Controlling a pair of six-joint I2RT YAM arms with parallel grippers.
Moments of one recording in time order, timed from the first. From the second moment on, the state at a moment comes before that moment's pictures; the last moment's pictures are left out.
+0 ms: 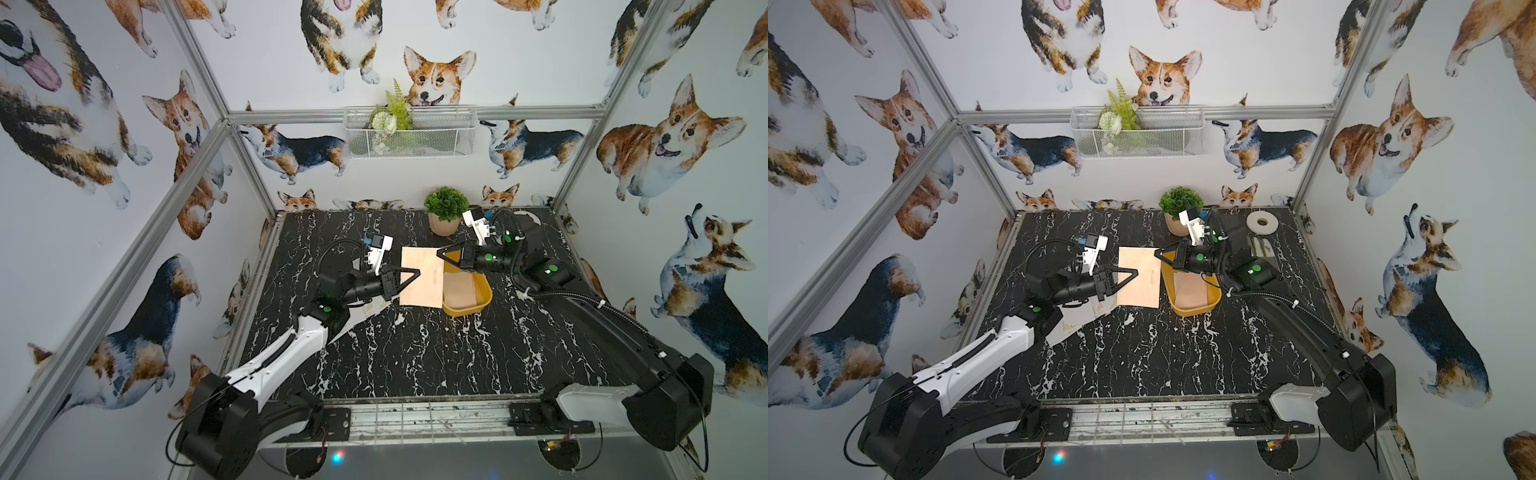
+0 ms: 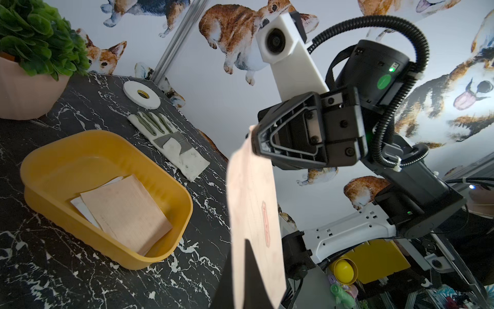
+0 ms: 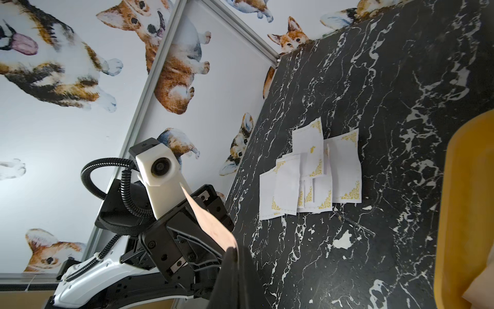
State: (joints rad) left arm -0.49 1.17 0.71 0.42 0.80 -0.69; right arm 0.54 1.26 1.14 -0.21 -0.67 0.81
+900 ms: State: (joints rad) left arm -0.09 1.09 0.67 -0.06 0.51 -0.64; right arm 0.50 1.24 1.09 -0.38 -0.54 0.67
